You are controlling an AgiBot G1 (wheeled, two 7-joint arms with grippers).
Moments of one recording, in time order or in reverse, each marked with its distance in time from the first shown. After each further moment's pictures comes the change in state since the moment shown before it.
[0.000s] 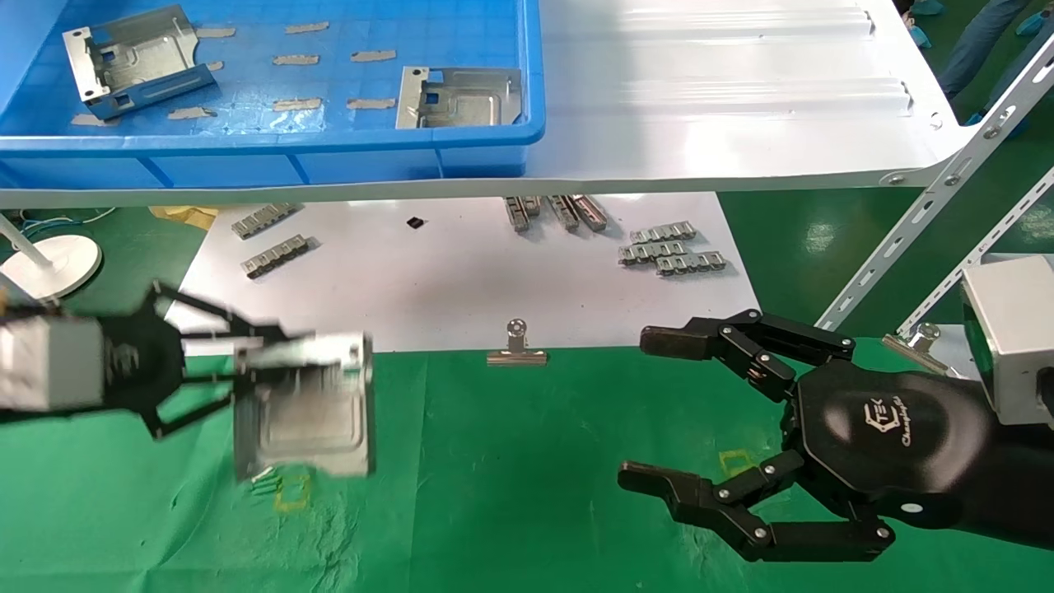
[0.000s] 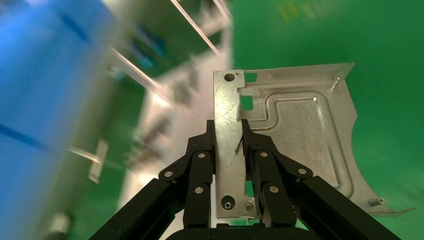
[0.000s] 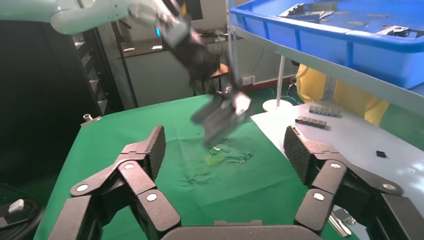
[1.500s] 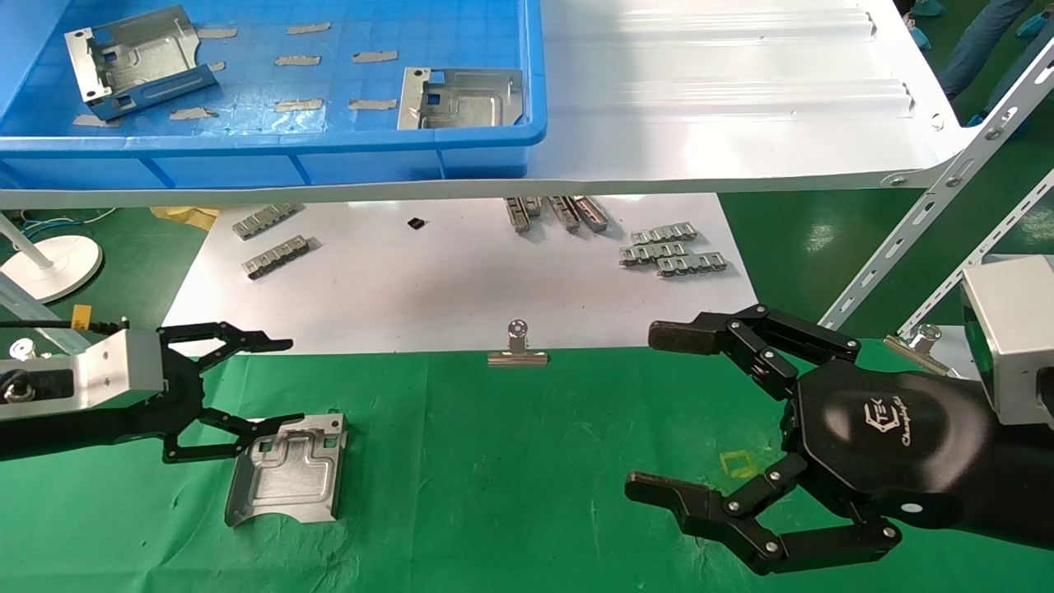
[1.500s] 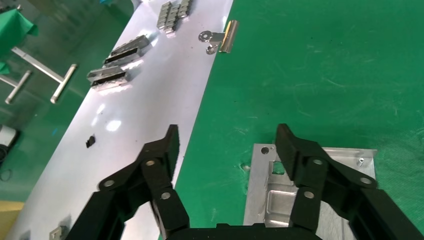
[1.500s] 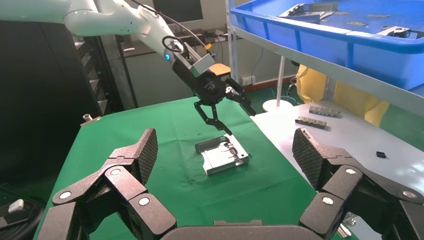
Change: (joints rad) left arm -0.046 0.144 0.079 0.461 0.061 0.017 0.094; right arm 0.000 0.000 0.000 0.000 0.000 0.000 0.000
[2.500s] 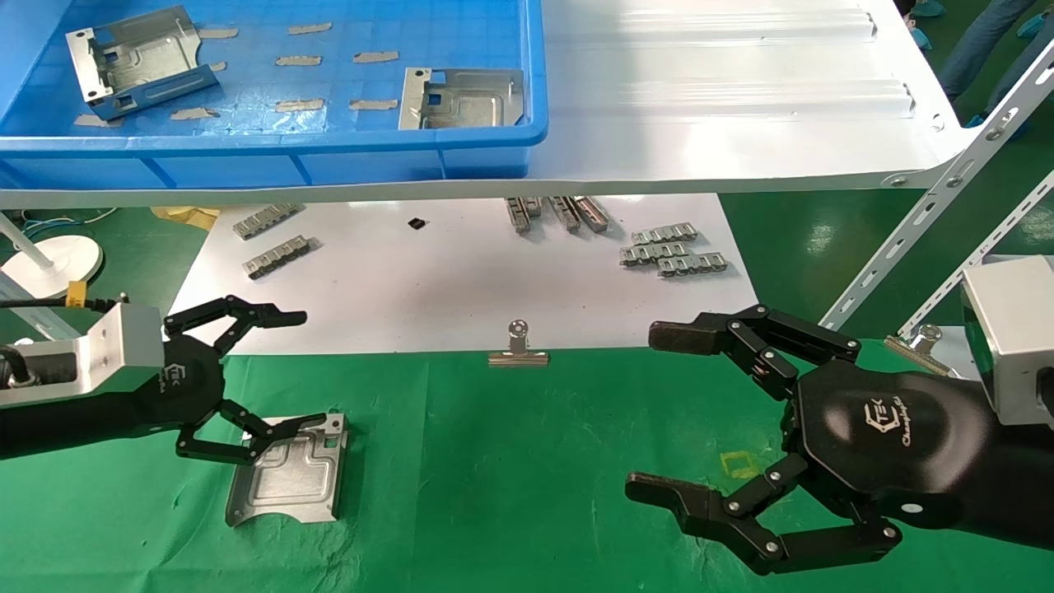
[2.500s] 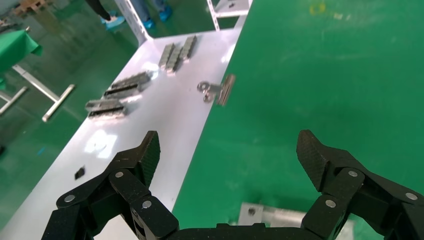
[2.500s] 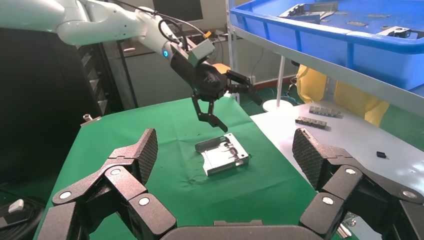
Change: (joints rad) left arm 0.146 -0.052 -0.116 -0.313 -0.098 -0.025 -0.256; right arm 0.000 0.000 0.000 0.000 0.000 0.000 0.000
